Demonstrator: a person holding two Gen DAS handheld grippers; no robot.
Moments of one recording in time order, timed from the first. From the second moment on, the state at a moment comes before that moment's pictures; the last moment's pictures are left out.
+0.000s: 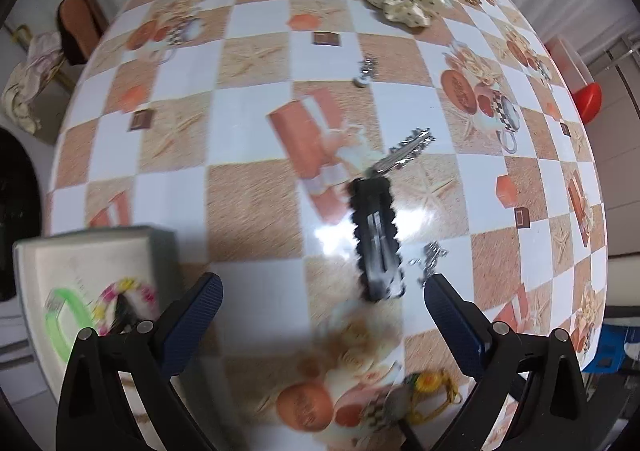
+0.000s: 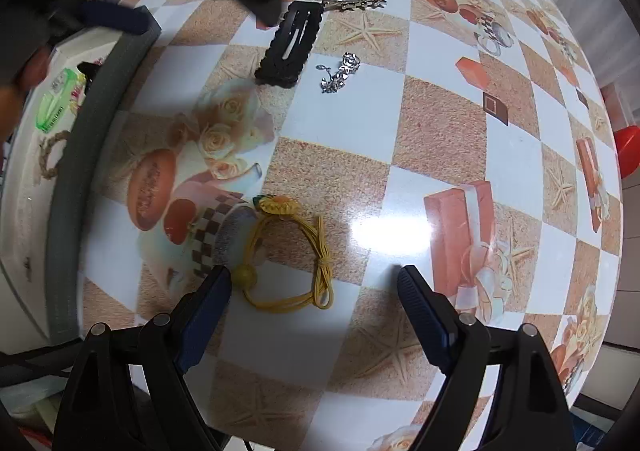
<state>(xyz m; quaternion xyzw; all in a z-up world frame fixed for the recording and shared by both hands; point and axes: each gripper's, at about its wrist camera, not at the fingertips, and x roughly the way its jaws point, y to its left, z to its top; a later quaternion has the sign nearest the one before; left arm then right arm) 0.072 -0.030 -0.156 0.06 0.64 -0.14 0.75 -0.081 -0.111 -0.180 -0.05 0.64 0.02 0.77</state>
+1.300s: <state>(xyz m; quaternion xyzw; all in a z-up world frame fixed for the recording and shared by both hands) 0.062 -0.061 -0.150 0.08 0.63 -0.16 0.75 -0.042 -0.172 -0.154 0.06 0.64 0.02 0.76</state>
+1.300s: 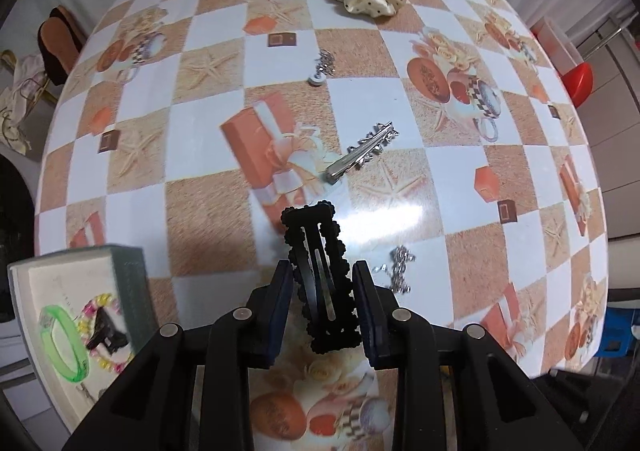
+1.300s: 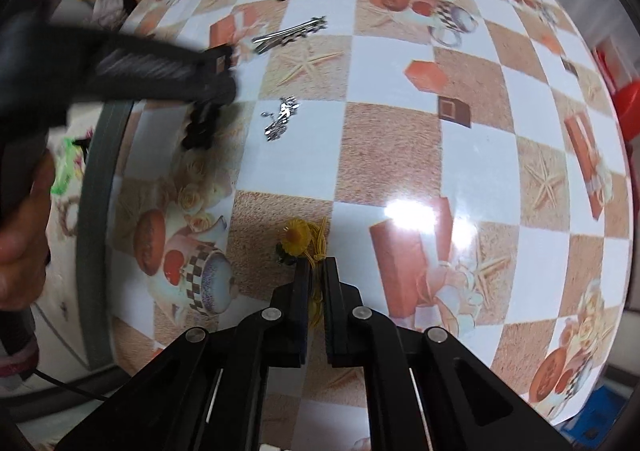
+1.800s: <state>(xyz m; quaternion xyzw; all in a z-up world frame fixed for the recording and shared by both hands) 0.026 -0.011 -0.115 0.05 0.62 -0.16 0.77 -0.056 -0.185 -0.131 0.12 0.64 0.02 0.76</state>
